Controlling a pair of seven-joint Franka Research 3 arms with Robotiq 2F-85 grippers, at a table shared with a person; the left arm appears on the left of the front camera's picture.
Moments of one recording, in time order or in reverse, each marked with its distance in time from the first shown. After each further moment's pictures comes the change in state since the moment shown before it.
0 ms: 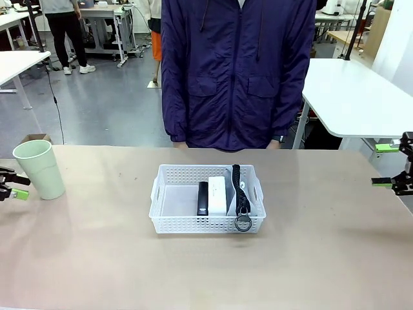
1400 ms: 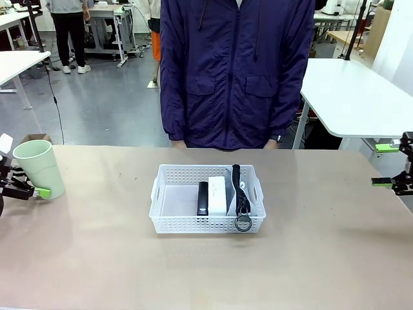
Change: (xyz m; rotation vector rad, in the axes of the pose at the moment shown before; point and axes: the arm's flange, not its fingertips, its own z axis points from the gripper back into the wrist) left arm 0.001 0.020 -0.045 0.017 -0.120 -0.079; right arm 0.000 0.000 0.000 0.000 0.000 0.000
